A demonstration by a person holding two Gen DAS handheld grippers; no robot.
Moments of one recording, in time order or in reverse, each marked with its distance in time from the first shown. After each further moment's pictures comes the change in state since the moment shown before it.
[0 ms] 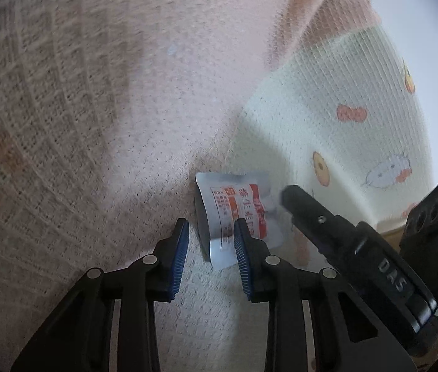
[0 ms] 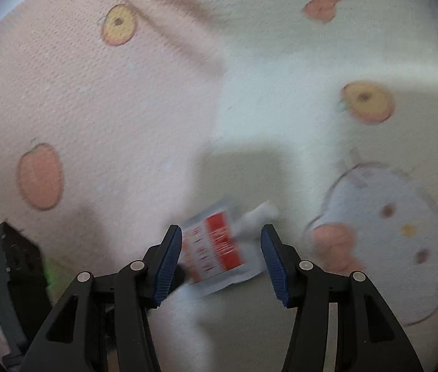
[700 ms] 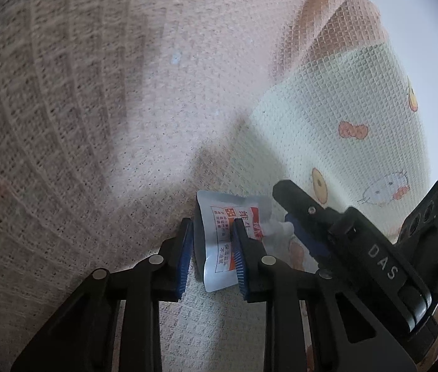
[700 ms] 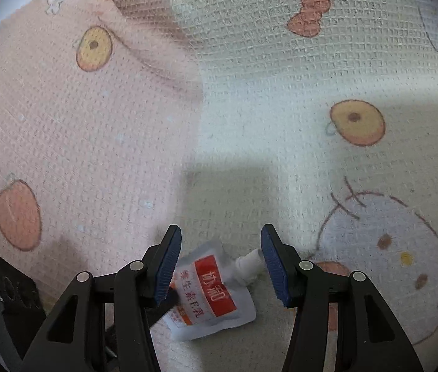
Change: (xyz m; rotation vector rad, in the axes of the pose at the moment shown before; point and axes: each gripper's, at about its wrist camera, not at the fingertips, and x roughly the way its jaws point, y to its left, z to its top) left arm 0.006 0.007 0.015 -0.032 -0.039 -0.021; right arm 0.022 0.000 0.015 0.057 -0.060 -0.058
